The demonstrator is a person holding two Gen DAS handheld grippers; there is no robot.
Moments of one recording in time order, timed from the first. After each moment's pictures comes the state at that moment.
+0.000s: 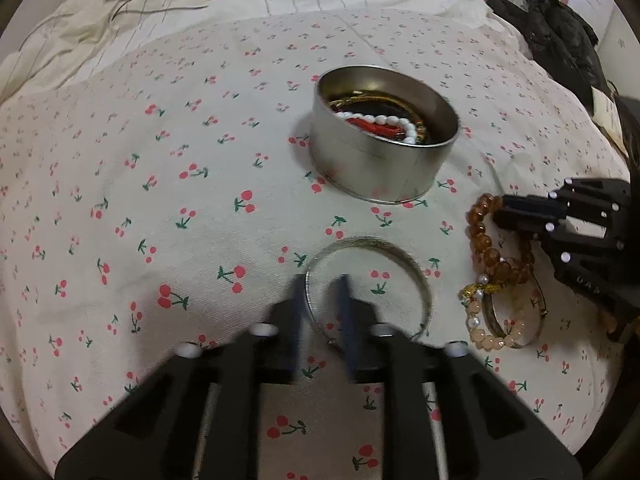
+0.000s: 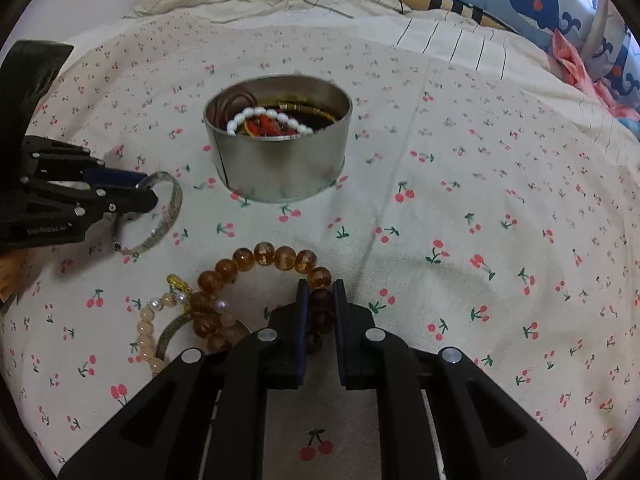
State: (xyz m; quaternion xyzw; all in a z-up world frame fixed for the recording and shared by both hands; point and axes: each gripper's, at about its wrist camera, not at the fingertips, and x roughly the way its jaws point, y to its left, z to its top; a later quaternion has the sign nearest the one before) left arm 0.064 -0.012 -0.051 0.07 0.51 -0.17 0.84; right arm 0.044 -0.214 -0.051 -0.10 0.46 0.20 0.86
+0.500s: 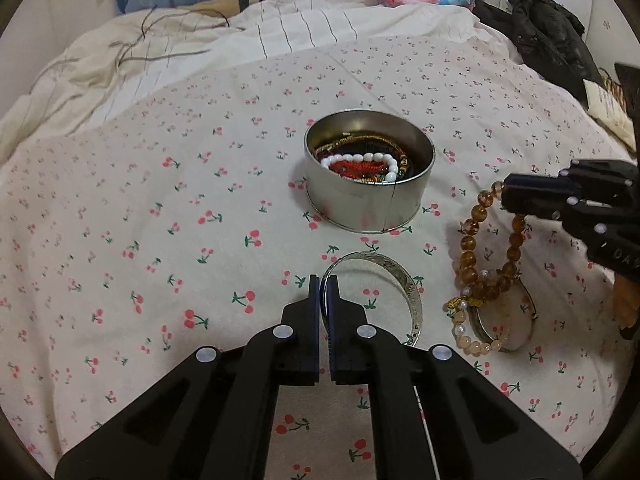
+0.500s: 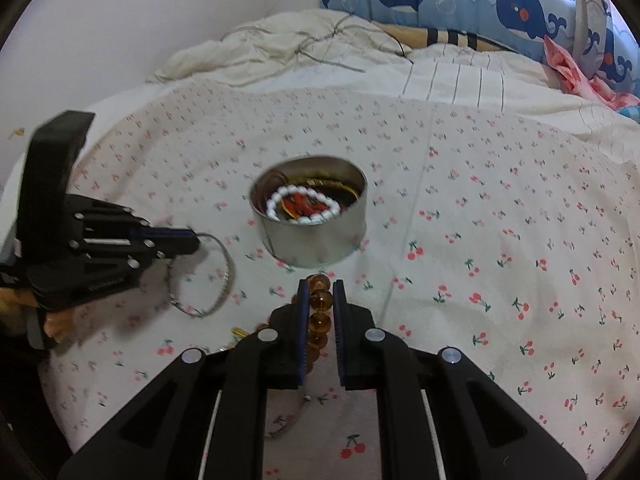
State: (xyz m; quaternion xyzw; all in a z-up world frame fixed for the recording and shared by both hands) left arm 0.051 -0.021 -0.019 0.11 0.46 -0.16 0.87; right arm 0.036 -0.223 -0.005 -0.01 0.40 0.25 0.88
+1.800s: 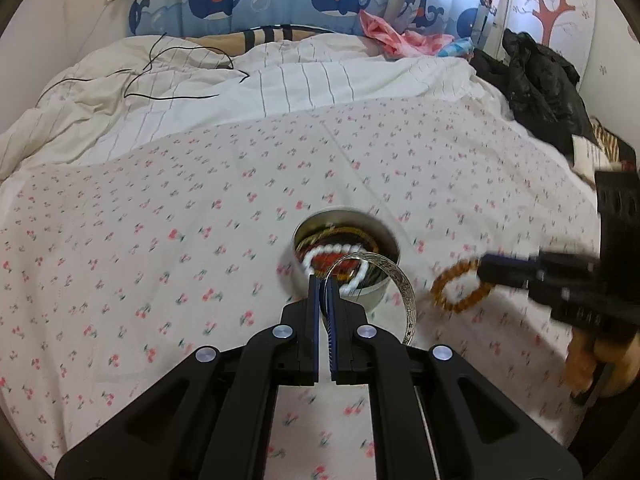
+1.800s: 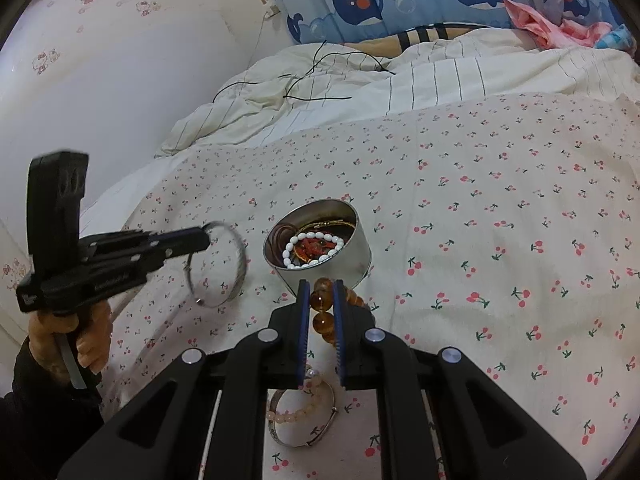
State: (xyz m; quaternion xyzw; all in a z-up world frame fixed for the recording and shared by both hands) left arm 0.075 -0.034 0.048 0.04 0.42 -0.17 0.89; right arm 0.040 -0.267 0.010 0.14 0.39 0.26 0.87
